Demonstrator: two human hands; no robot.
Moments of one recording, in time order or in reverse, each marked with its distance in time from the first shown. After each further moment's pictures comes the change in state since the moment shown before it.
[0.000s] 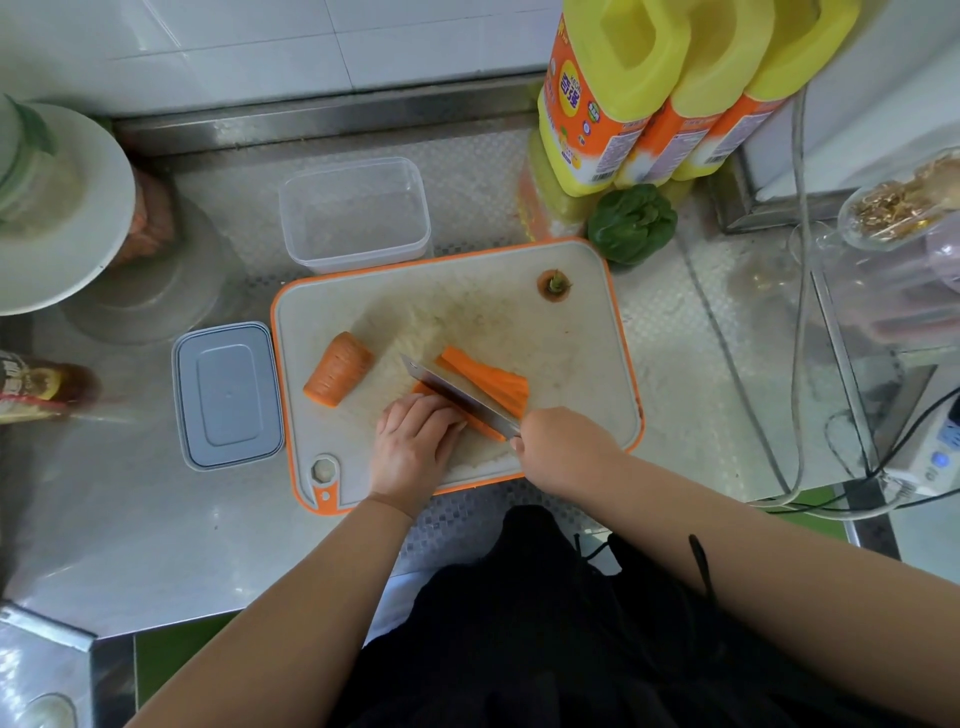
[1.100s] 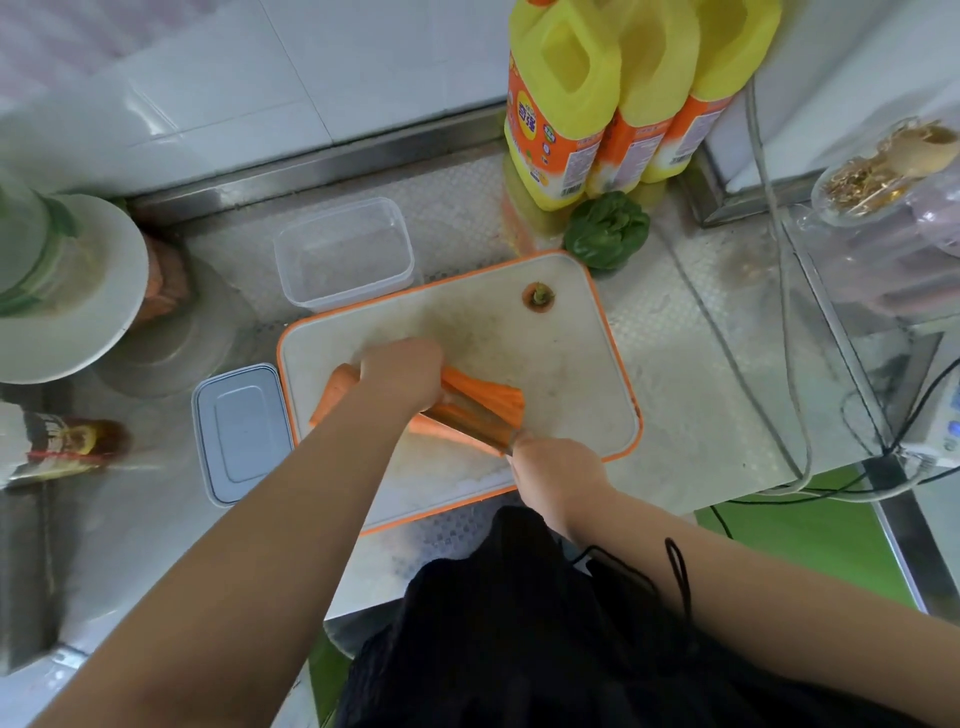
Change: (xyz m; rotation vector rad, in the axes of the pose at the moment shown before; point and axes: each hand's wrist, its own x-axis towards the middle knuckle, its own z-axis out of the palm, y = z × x) left_hand 0.155 0.010 -0.027 0.566 -1.116 -0.264; right_hand -0.001 0.008 0.042 -0.056 0.238 -0.050
